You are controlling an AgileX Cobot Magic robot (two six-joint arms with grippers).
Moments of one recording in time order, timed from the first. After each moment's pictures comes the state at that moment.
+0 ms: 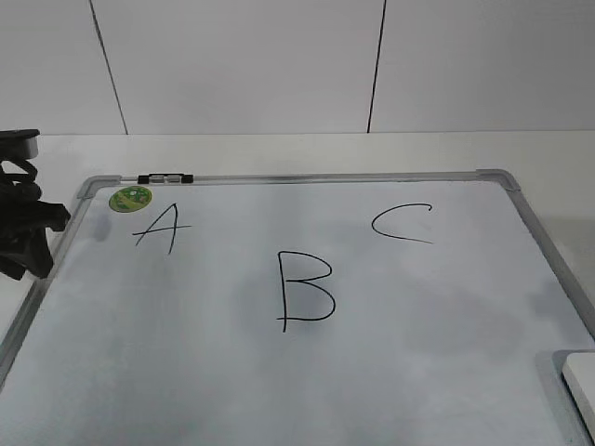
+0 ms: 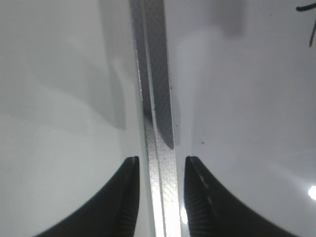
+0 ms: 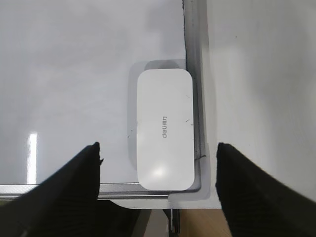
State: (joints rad) left arm -0.06 1.83 -1.14 -0.16 0.81 0.06; right arm 0.11 0.73 -0.74 0.01 1.18 0.14
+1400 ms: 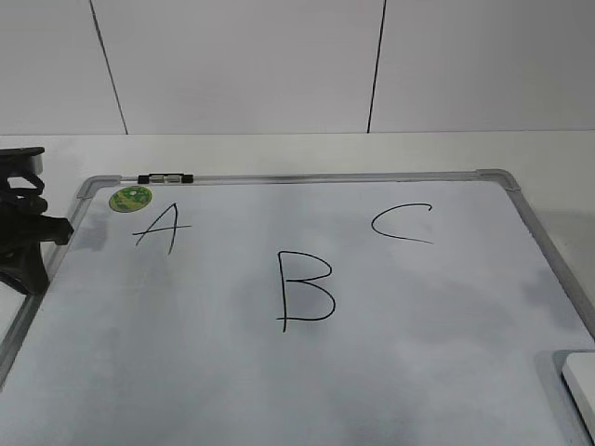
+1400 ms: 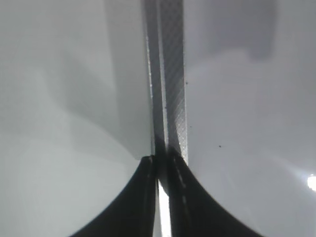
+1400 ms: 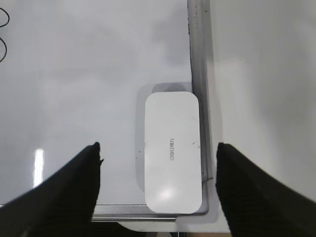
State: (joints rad) left arm -0.06 1.88 -1.14 -0.15 0.82 0.06; right arm 0.11 0.73 -0.74 0.02 1.11 0.14
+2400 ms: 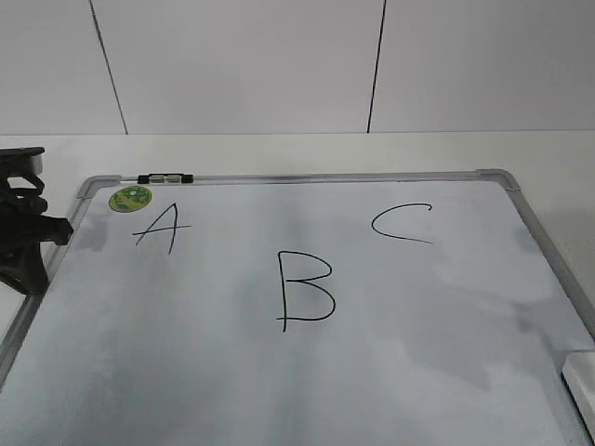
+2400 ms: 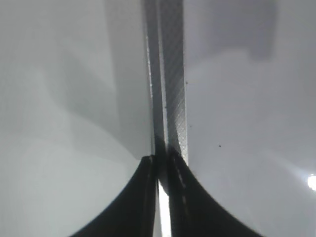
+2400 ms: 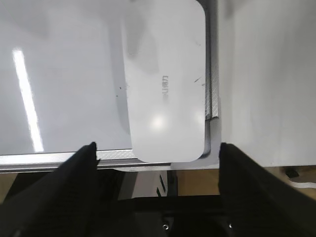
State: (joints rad) left arm -0.06 1.88 -1.14 -0.14 0.82 0.06; right arm 0.11 1.06 -0.75 0.05 1.22 0.16
